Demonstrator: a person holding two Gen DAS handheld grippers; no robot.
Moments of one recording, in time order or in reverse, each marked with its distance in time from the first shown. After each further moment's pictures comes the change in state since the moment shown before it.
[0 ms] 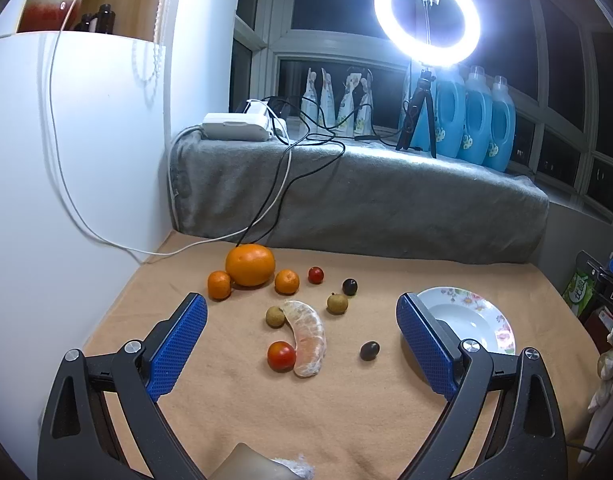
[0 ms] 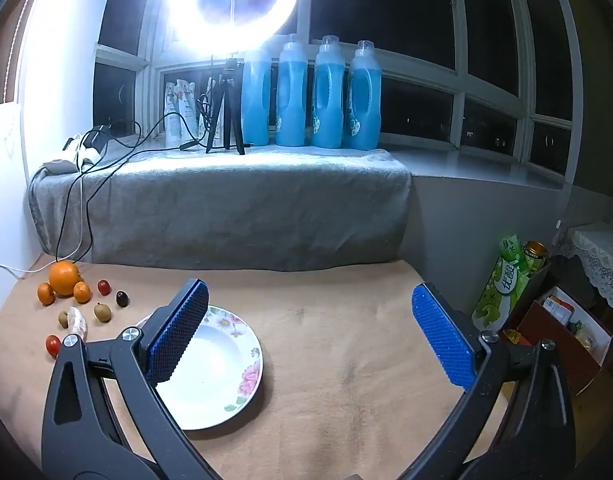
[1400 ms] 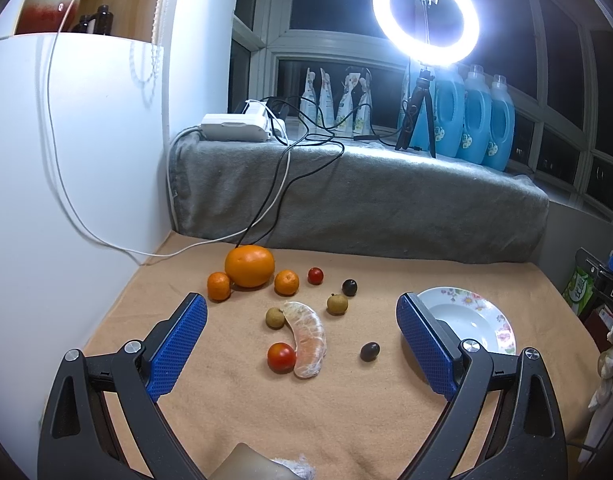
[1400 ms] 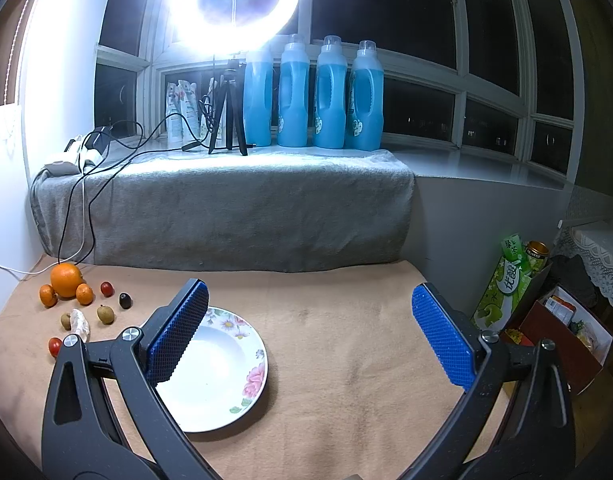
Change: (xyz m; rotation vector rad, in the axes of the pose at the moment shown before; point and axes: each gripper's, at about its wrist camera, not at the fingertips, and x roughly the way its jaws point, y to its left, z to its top) left arm 0.001 -0.001 0.002 0.004 0.003 0.002; right arm 0.001 0.002 0.002 0.000 0.004 0.000
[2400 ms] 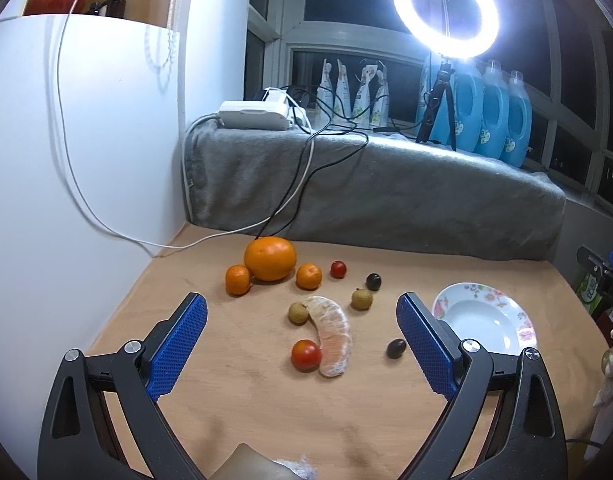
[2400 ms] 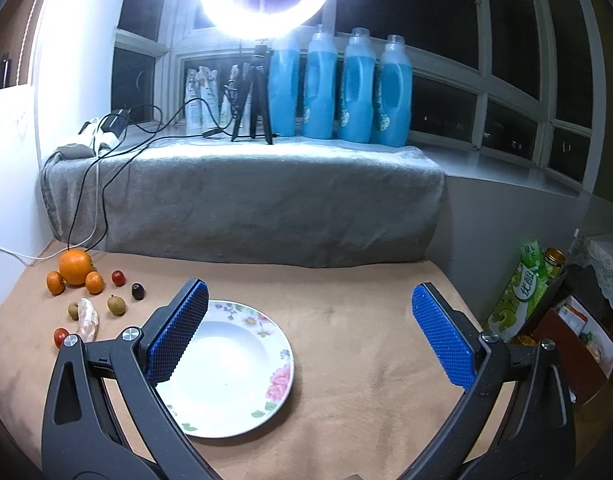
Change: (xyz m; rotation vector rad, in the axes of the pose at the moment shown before) left arm 0.014 0.022 -0.003 -0.009 0.028 0.042; right arm 0.017 0.030 0.001 -0.053 0.026 0.061
